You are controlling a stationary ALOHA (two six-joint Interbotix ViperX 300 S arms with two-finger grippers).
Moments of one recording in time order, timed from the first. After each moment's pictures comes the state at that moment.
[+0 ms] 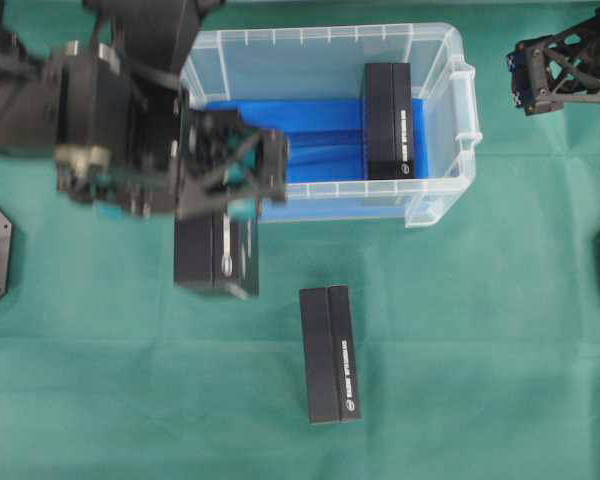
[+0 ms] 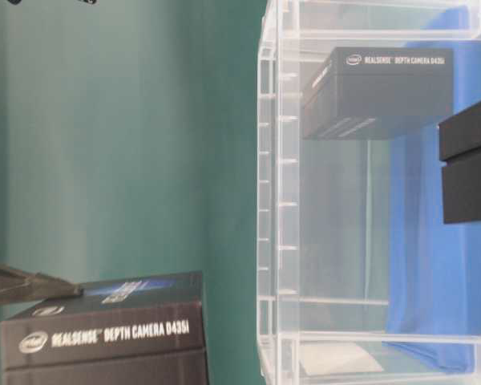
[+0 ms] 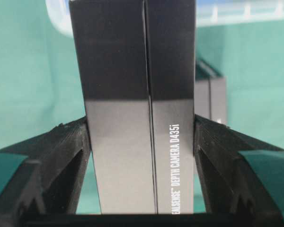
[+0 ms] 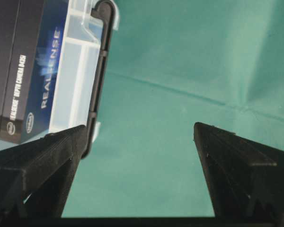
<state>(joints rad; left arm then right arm) -0.10 0.01 -0.27 0.17 1.64 -1.63 -0.32 -0.49 0.45 -0.29 1.26 1.23</state>
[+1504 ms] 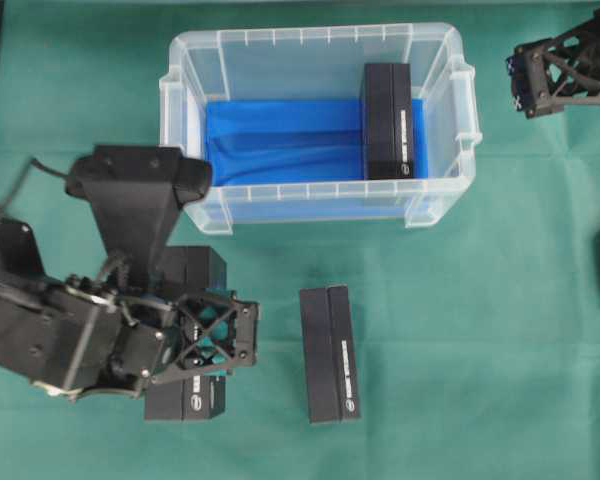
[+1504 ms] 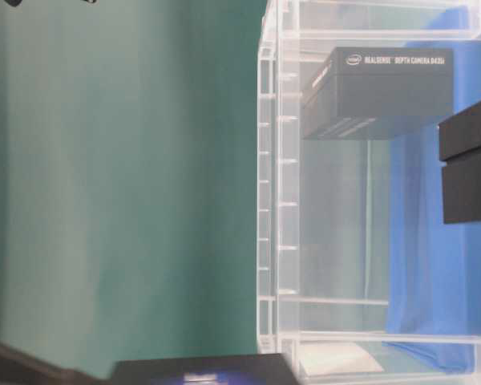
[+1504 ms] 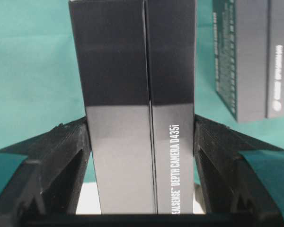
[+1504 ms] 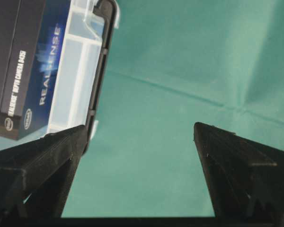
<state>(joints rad) -0.35 0.02 -0.11 0.18 1.58 -1.88 -0.31 -0.49 0.45 -0.29 1.26 1.21</state>
